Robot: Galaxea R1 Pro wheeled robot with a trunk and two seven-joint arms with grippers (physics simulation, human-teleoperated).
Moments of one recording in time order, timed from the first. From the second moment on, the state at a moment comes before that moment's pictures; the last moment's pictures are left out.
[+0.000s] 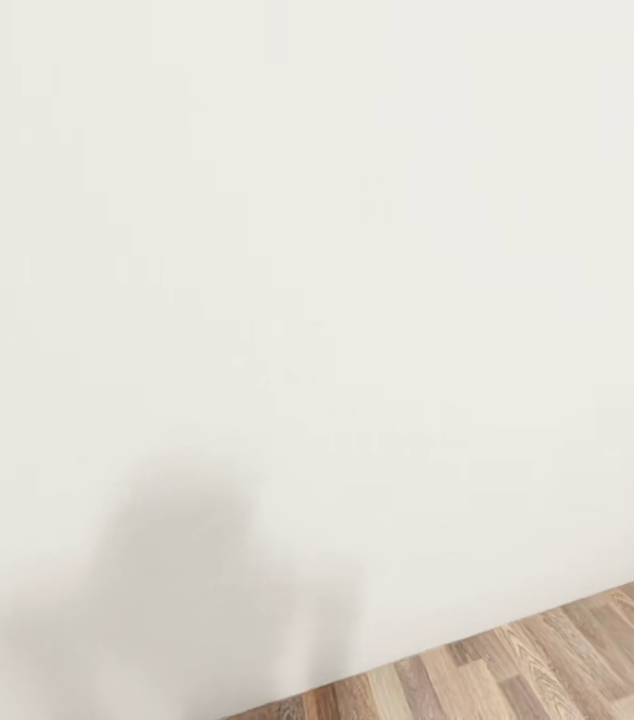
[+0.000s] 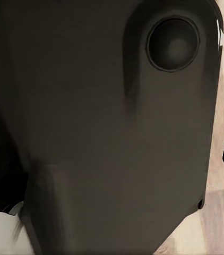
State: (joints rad) left arm -0.01 0.01 -0.01 -0.01 -0.01 -0.05 0.00; right arm -0.01 0.05 -0.05 0.00 -0.01 0.00 0.01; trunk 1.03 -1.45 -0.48
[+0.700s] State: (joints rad) left arm -0.01 0.01 -0.01 -0.01 -0.01 -0.05 0.00; right arm -0.01 0.05 -0.05 0.00 -0.01 0.00 0.01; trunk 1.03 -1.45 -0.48
